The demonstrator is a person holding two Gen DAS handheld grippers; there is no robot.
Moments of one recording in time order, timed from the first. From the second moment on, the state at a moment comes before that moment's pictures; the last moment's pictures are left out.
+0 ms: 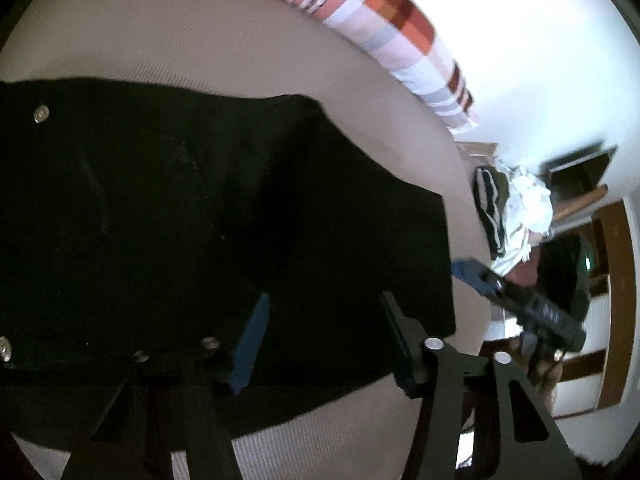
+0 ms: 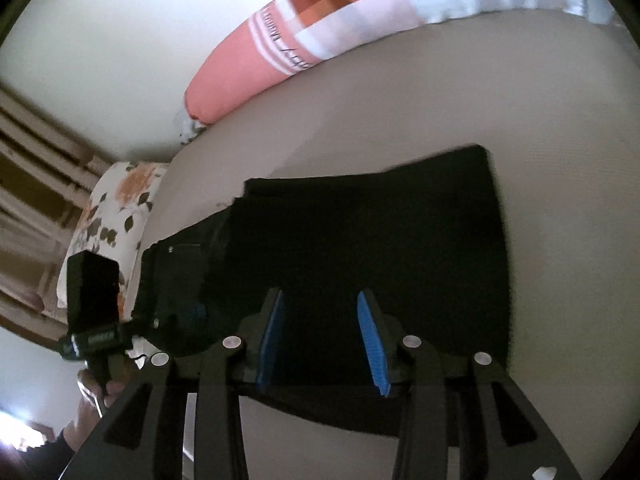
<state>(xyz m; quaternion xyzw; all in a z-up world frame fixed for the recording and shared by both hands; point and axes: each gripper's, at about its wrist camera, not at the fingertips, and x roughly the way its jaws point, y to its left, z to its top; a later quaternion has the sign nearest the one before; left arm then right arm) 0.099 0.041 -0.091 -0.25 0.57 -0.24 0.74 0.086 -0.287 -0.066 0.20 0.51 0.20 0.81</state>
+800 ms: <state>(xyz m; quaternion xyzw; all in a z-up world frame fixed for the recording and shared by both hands) 0.109 0.008 -0.083 -0.19 0.54 -0.22 0.79 0.077 -0.311 -0.094 0.20 0.51 0.15 0.82</state>
